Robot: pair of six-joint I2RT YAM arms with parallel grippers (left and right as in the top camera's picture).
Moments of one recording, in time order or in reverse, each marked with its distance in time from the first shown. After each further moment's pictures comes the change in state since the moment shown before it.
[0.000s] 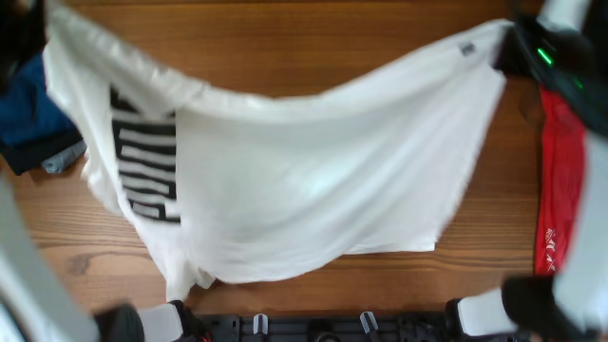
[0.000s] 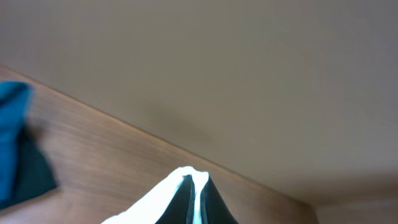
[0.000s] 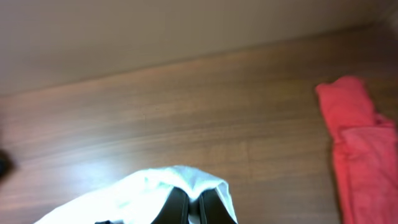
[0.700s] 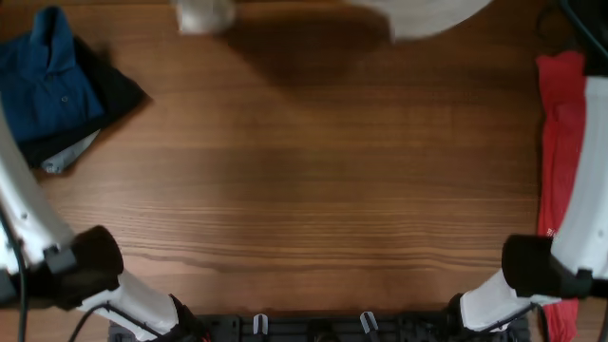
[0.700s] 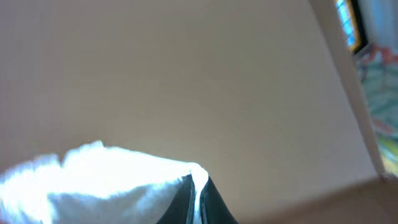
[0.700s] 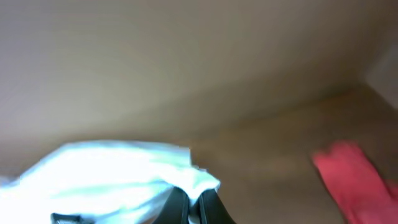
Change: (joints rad) left arm 0.071 0.330 0.171 0.534 0.339 -0.310; right arm -0.137 0.111 0.070 0.310 -0.004 0.045
